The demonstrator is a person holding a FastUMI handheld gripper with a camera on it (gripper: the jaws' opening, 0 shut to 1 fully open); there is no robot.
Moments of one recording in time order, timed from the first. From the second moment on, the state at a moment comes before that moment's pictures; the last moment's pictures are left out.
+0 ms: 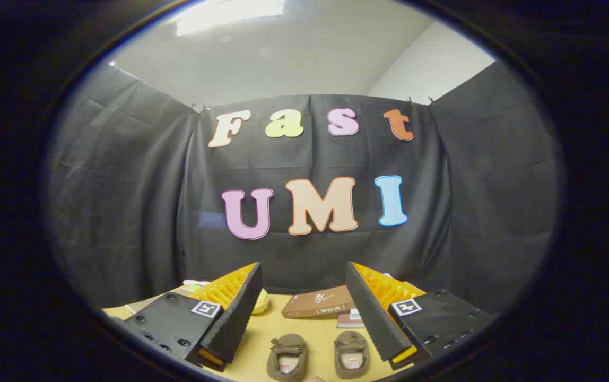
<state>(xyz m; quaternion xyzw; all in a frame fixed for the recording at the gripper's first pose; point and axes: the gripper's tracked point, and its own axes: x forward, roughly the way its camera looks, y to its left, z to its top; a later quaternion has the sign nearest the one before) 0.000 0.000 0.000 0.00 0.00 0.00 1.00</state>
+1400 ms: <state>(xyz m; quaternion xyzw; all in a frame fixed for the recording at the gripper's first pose) 0.013 0.081 -0.094 0.11 0.13 0.10 0.98</state>
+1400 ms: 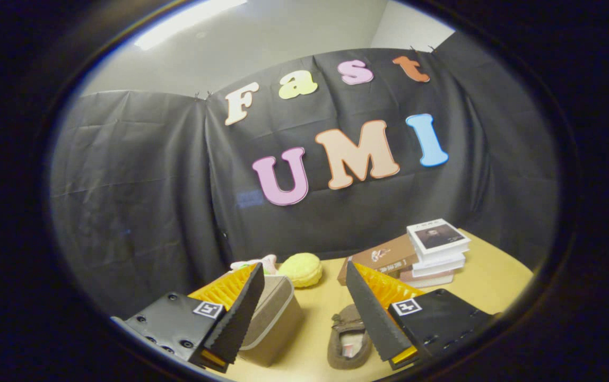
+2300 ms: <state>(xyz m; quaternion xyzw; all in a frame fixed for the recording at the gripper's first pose) -0.024 0.173 -0.219 0.44 0.36 0.22 0.79</state>
